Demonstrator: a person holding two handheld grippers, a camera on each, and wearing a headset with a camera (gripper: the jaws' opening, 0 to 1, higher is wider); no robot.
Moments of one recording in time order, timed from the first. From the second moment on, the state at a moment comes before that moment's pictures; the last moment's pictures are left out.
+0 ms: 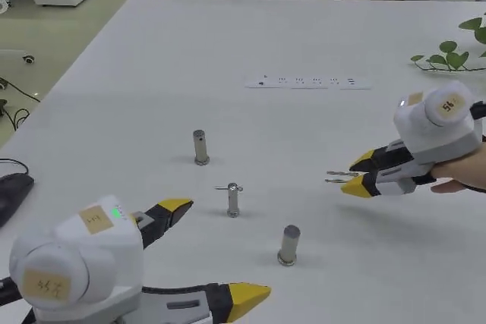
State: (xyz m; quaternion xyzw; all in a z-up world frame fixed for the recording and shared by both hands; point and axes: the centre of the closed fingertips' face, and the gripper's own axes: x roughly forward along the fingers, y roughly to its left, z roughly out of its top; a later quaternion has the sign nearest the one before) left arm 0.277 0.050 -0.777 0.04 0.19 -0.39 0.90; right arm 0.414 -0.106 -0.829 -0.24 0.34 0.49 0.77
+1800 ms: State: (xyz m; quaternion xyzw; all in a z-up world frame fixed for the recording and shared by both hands) left arm 0.279 0.054 -0.776 0.03 0.19 -0.40 0.90; right arm 0.435 -0.118 -0.864 -0.39 0.40 0.54 0.64
